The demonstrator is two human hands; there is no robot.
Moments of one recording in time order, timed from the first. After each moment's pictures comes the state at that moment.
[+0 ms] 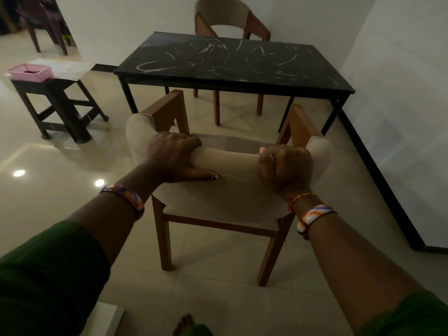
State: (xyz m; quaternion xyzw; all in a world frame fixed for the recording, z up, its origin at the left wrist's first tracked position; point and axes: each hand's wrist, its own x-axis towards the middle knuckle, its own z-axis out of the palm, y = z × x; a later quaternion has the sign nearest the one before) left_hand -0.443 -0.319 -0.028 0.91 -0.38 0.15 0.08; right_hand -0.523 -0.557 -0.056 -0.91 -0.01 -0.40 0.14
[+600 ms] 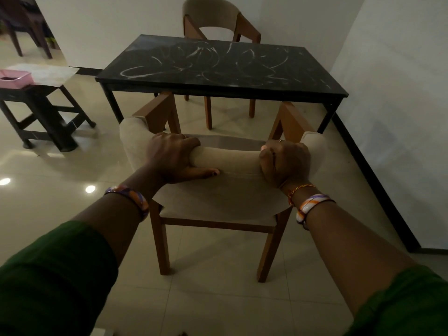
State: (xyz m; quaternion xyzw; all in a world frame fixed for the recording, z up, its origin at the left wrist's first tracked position) left_hand -0.389 -0.352 -0.041 0.88 -0.41 0.22 0.13; right_hand -0.466 -0.597 -0.059 -0.91 -0.03 -0.40 0.13
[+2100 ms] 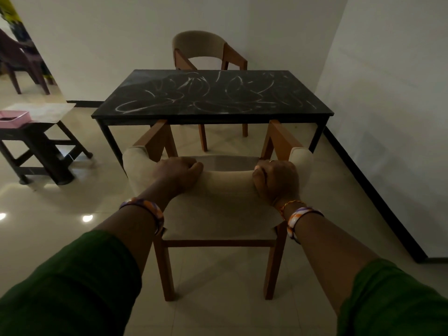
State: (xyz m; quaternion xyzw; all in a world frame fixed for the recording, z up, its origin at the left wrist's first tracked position) left_hand -0.360 -0.388 -0.017 0.95 -0.22 -0.02 0.21; right_hand -0.444 -0.608 -0.055 -0.90 -0.01 -0.42 0.13
